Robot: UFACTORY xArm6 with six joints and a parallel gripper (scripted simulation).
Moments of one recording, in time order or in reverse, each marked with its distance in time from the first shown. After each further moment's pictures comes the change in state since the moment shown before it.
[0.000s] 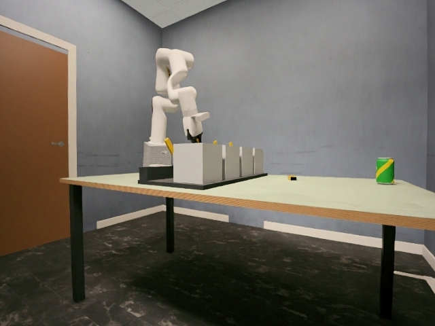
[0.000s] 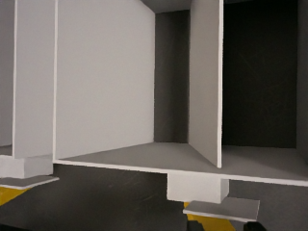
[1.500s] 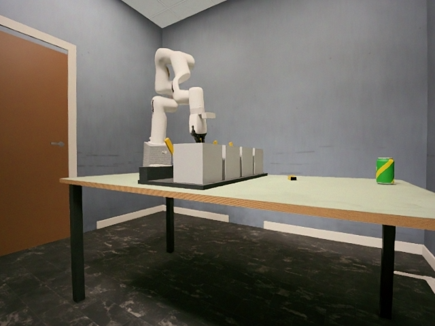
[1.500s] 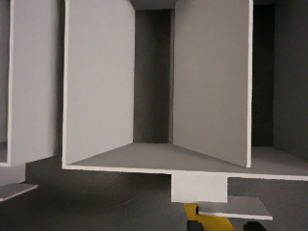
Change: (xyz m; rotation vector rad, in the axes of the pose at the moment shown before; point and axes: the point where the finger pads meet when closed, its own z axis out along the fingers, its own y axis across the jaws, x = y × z) arm 0.000 -0.024 0.003 -0.236 0.003 -0.002
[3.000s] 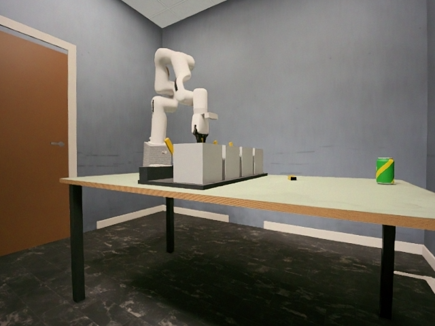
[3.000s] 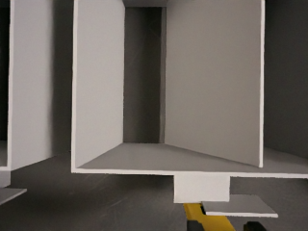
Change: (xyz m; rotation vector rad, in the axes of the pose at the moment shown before) arm 0.000 -0.010 0.001 -0.110 -0.003 0.001
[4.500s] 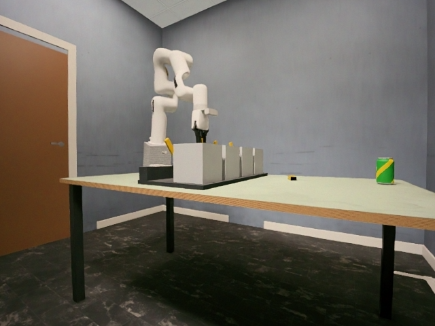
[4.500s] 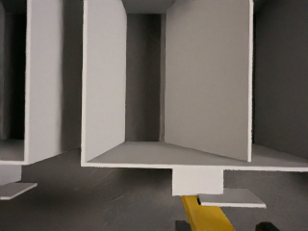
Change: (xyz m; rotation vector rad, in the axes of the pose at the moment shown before) arm 0.000 0.000 -0.022 0.000 0.000 0.000
